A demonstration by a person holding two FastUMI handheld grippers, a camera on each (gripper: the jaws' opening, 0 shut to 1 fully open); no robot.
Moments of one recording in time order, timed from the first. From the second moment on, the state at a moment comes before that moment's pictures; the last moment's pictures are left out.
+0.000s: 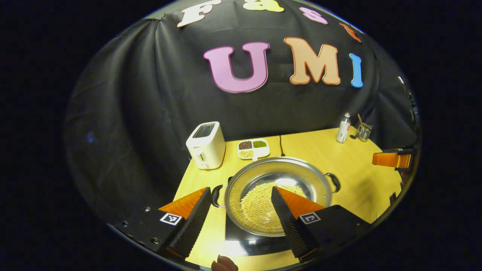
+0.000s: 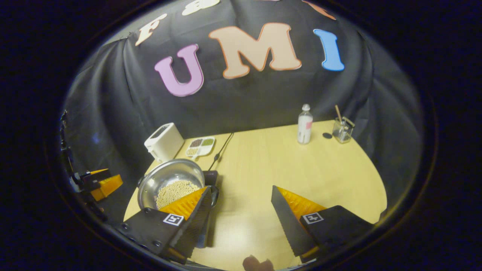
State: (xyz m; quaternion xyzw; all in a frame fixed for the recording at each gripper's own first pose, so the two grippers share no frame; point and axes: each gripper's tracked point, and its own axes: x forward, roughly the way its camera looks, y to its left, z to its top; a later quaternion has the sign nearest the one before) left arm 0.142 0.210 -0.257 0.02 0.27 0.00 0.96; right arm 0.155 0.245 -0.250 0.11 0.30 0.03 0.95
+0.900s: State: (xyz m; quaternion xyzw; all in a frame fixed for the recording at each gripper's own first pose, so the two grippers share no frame) left arm 0.065 0.048 -0.001 -0.01 0.01 -0.03 1.00; right arm 0.055 0.088 0.009 0.04 0.03 -0.03 1.00
